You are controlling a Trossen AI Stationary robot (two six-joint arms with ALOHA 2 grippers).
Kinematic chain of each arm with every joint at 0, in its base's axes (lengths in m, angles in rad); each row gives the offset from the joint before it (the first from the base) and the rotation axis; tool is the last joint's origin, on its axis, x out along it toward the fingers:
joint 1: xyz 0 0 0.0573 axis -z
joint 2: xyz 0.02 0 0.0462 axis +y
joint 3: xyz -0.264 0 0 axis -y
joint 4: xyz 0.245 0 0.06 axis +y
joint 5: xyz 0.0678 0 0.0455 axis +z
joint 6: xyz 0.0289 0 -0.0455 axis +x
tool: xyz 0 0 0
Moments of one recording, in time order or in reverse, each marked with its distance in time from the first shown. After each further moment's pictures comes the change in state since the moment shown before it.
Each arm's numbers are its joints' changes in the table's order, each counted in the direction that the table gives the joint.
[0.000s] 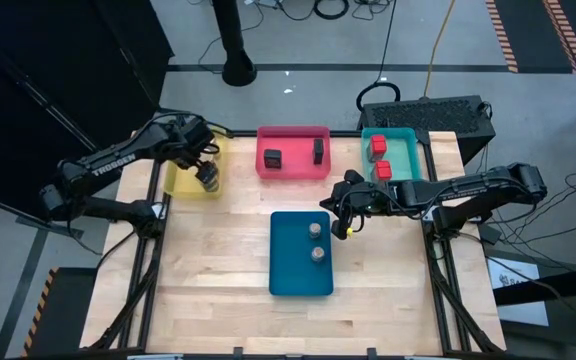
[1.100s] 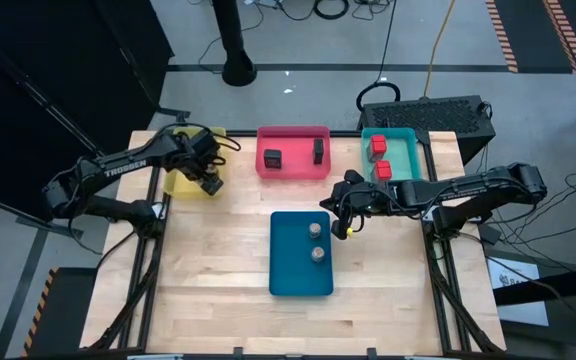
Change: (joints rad) left arm 0.000 0.031 -0.196 -0.199 -0.141 0.038; right arm 0.000 0.000 0.000 0.001 0.000 -0.002
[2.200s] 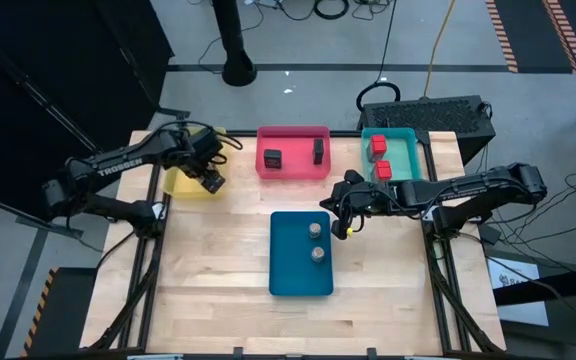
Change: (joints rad) left arm 0.096 0.000 0.160 0.158 0.051 -0.102; right arm 0.000 0.000 0.000 0.001 0.001 0.000
